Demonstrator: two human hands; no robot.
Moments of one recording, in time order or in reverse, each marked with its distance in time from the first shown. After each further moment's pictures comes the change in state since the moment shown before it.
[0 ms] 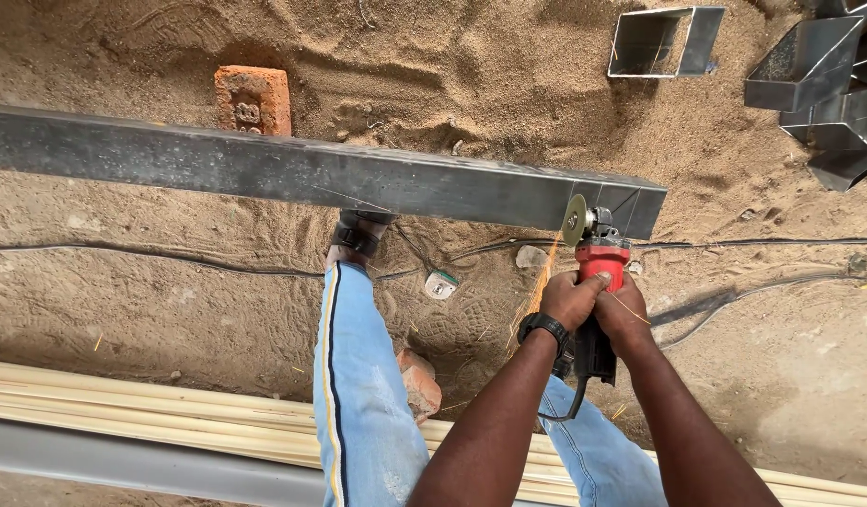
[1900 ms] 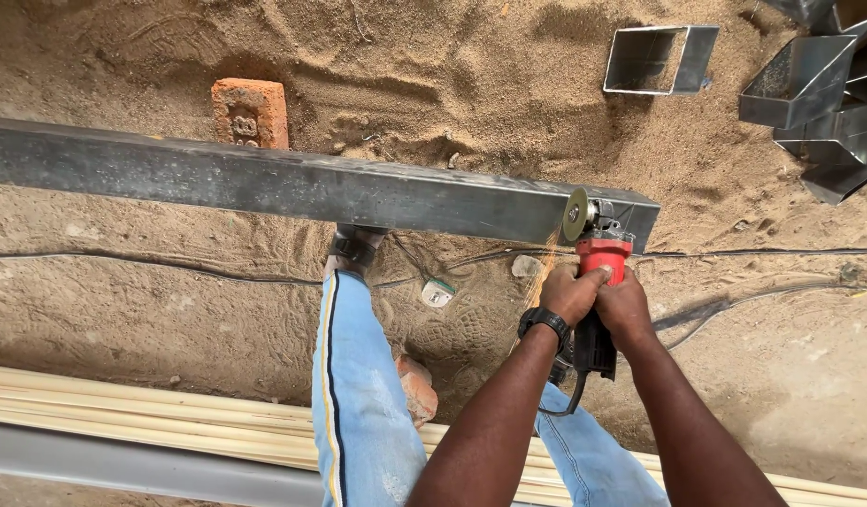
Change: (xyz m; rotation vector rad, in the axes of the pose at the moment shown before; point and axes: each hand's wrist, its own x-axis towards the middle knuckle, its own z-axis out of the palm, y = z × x) left_hand 0.009 0.042 -0.006 -0.001 0.028 -0.040; right_hand 0.007 -0.048 -0.004 -0.065 0.029 0.075
